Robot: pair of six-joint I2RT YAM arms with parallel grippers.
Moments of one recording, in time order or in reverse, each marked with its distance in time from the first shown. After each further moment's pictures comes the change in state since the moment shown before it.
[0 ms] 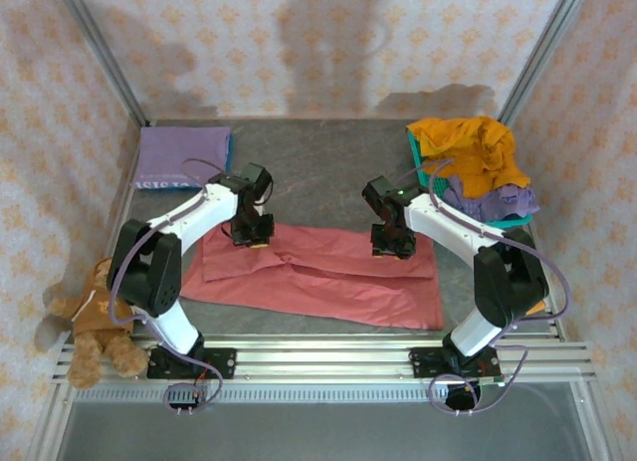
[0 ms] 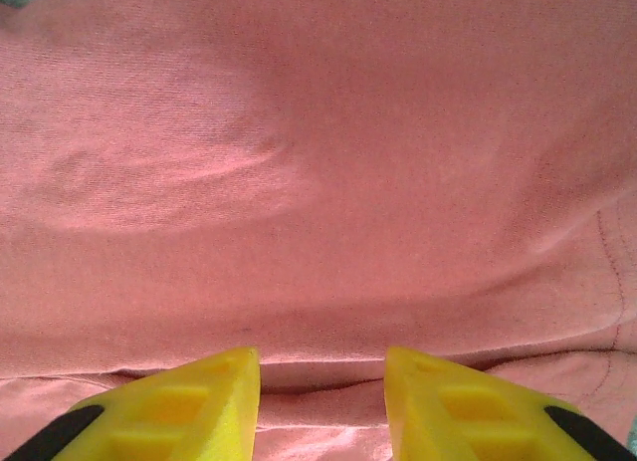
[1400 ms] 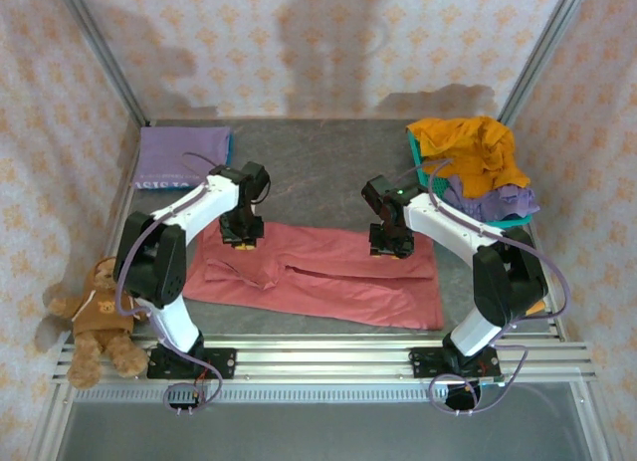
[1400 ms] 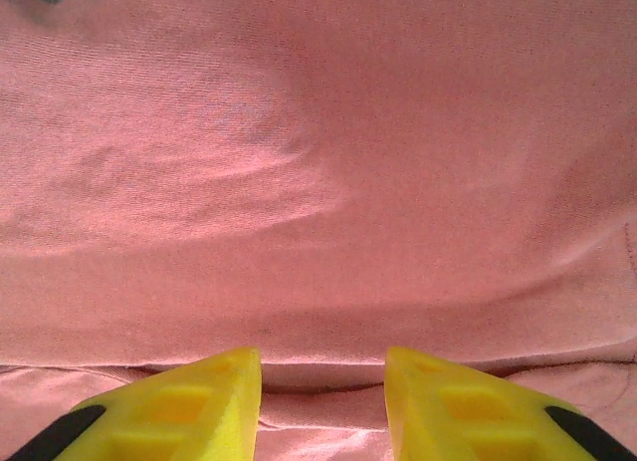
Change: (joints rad) left arm 0.051 0.096 0.096 -0.190 -0.146 0.075; right arm 0.000 0.007 0.007 0.013 -0.024 -0.023
